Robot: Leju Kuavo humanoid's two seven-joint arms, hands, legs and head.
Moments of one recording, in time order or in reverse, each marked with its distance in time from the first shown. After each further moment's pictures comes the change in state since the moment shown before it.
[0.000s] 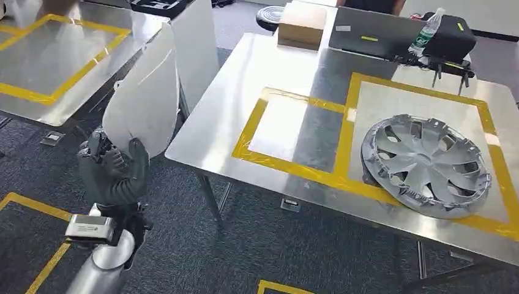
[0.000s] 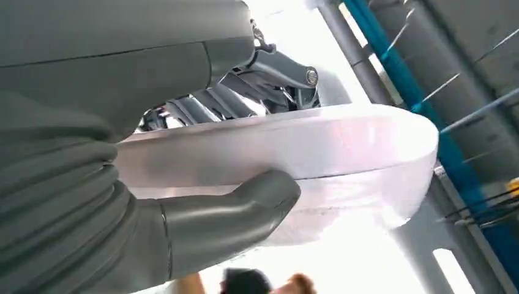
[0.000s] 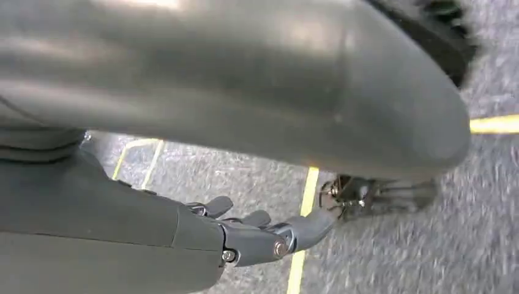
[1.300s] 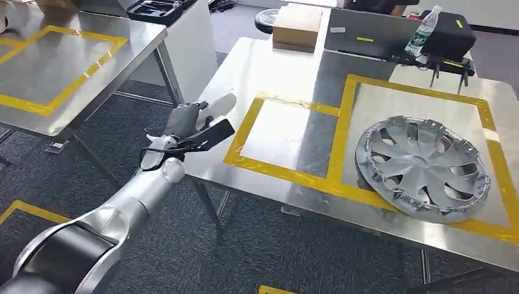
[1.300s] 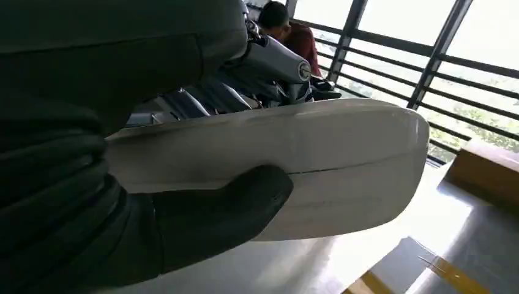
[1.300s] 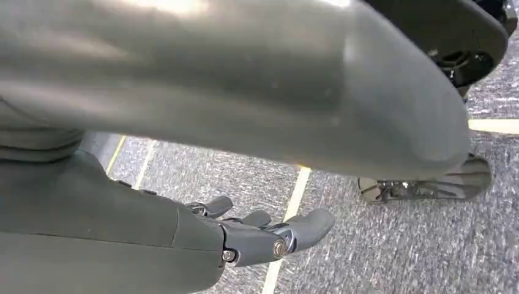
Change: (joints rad) left arm -0.687 -0.186 -0.095 1.346 -0.504 -0.088 0.363; right arm -0.015 -0.025 0.043 0.000 0.105 0.050 -0.014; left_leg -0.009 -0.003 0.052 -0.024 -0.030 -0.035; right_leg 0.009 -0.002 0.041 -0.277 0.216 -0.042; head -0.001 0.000
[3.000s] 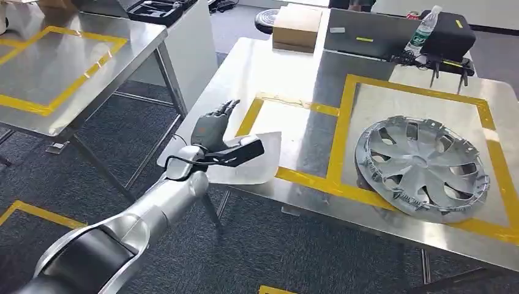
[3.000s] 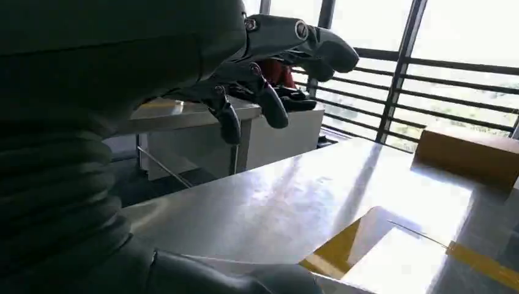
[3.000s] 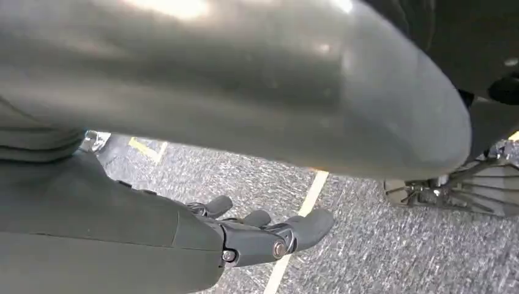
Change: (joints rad) left arm 0.010 -0.087 -0.103 0.047 -0.114 0.076 0.081; right arm 0.019 0.010 0.066 -0.001 0.105 0.021 -0.002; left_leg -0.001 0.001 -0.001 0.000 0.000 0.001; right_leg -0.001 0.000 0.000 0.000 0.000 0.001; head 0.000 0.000
